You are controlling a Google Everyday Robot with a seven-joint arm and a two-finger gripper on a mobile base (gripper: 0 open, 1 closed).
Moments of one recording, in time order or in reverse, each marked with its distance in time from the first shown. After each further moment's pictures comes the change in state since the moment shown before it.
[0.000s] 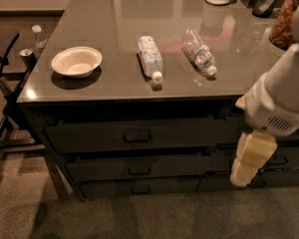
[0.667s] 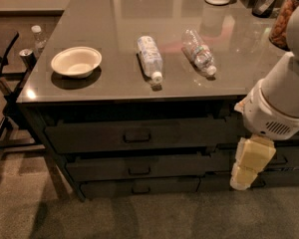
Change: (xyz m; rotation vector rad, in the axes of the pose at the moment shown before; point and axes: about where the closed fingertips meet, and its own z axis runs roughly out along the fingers) arm 0.004 0.007 0.010 -0.020 0.014 0.001
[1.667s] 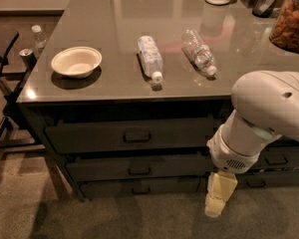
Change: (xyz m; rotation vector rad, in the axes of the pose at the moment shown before) arm -0.008 0.030 0.120 -0.148 0.001 -0.052
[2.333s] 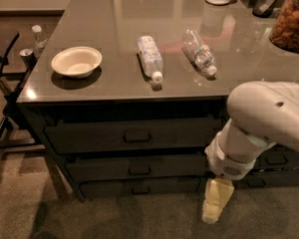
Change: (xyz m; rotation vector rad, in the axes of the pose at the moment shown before) arm 0.003 0.006 0.019 -0.026 0.001 0.007
